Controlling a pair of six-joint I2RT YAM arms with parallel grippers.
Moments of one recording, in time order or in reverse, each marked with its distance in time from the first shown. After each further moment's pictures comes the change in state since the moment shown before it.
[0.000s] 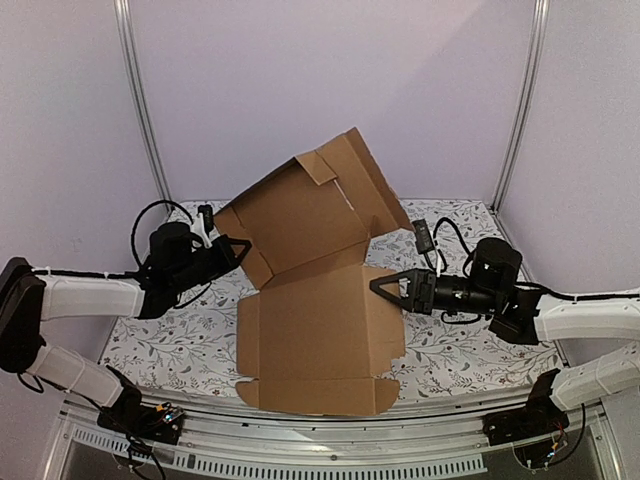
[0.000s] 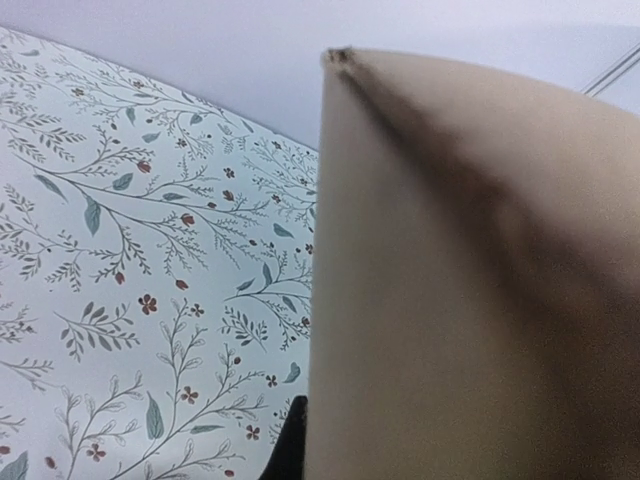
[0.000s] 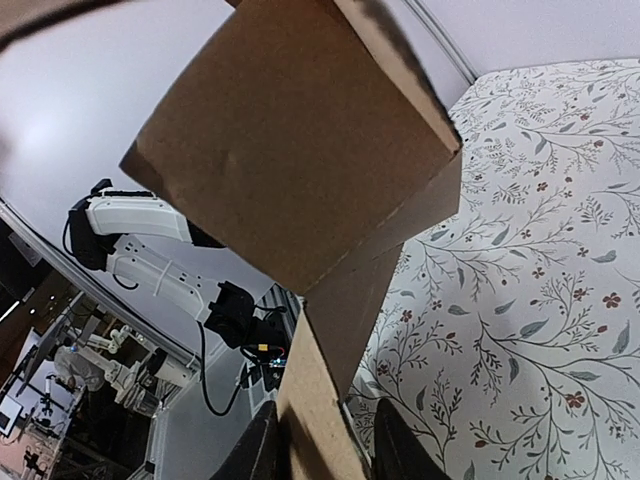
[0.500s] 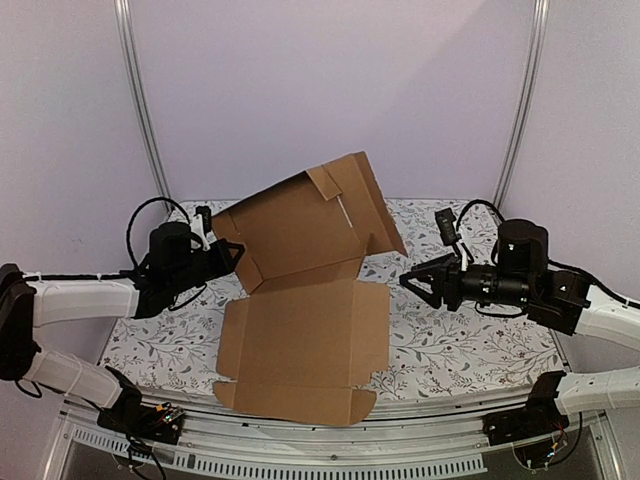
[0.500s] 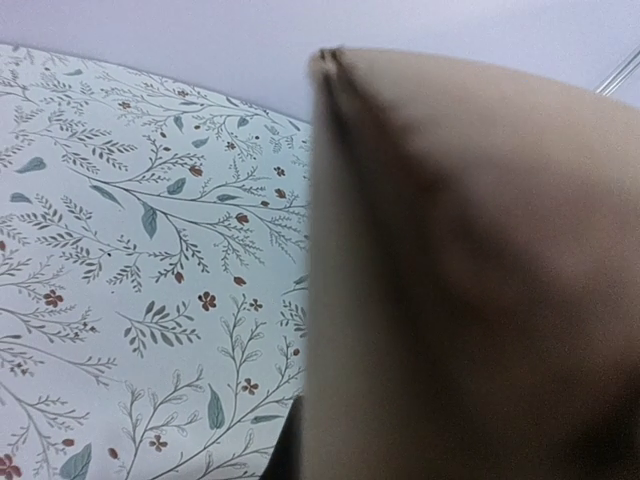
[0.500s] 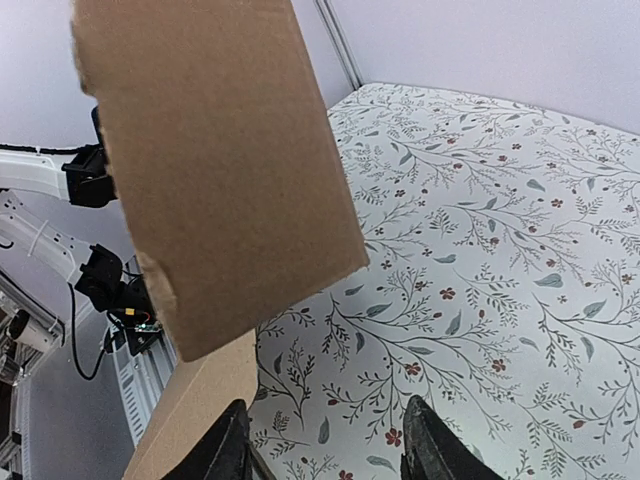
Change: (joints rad) left arm -0.014 -0.058 0.018 -0.151 -0.088 0.118; right arm -0.027 -0.268 0.135 -0.661 0.218 -0.377
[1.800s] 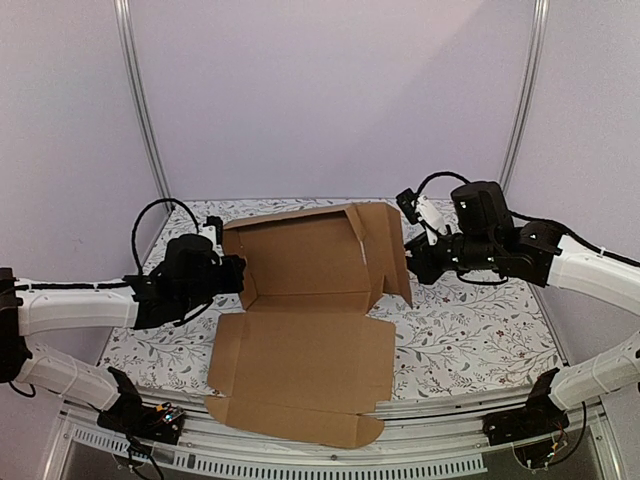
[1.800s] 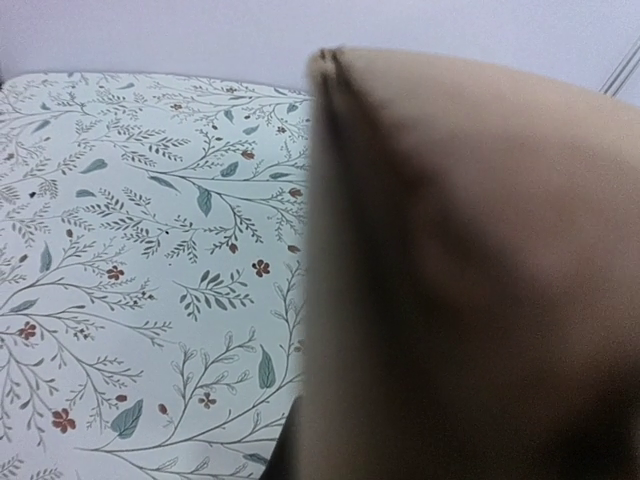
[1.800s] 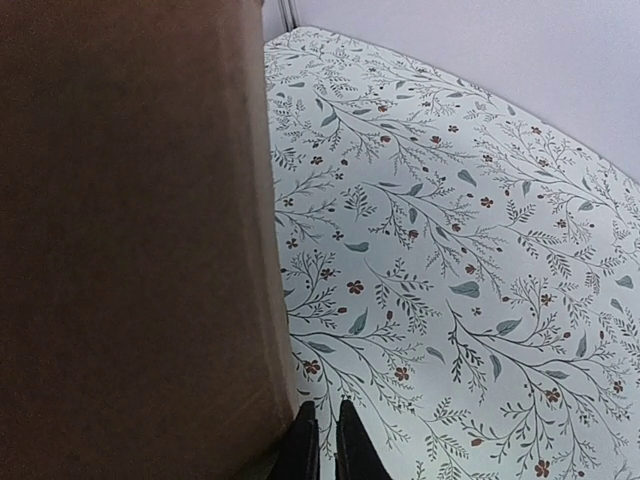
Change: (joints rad) left arm -0.214 -0.057 0.023 -0.217 -0.368 0.099; right arm -0.012 0.288 0.364 -0.334 0.165 -0.281
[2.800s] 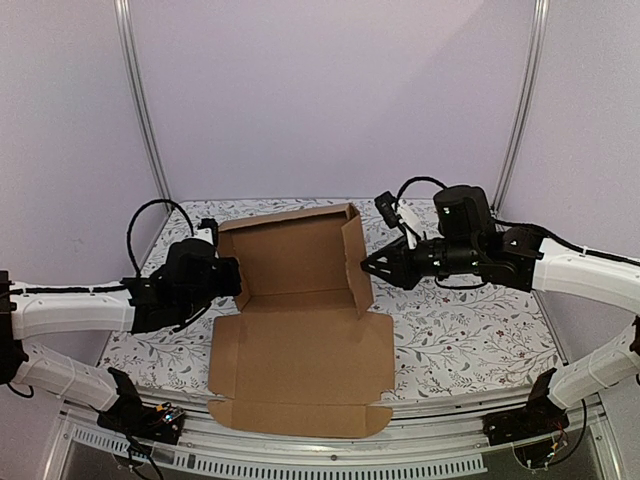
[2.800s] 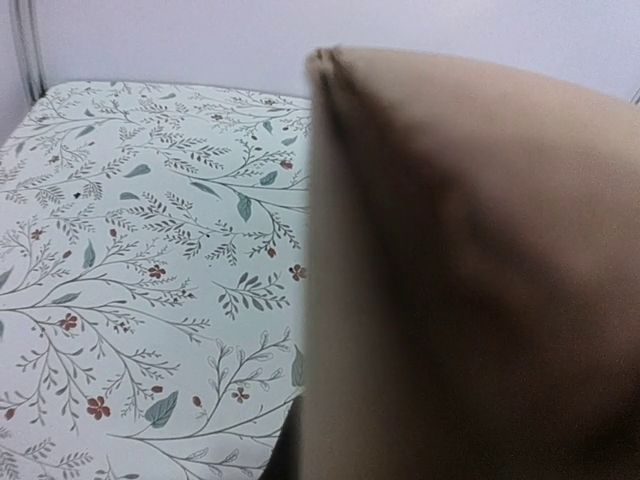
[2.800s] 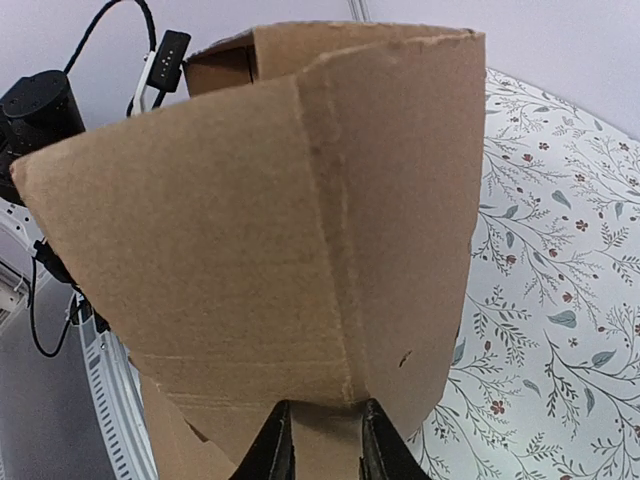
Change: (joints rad) left arm -0.058 -0.032 0.002 -0.064 -0.159 -0.021; right arm 0.078 0.077 0.000 0.145 -0.120 0.119
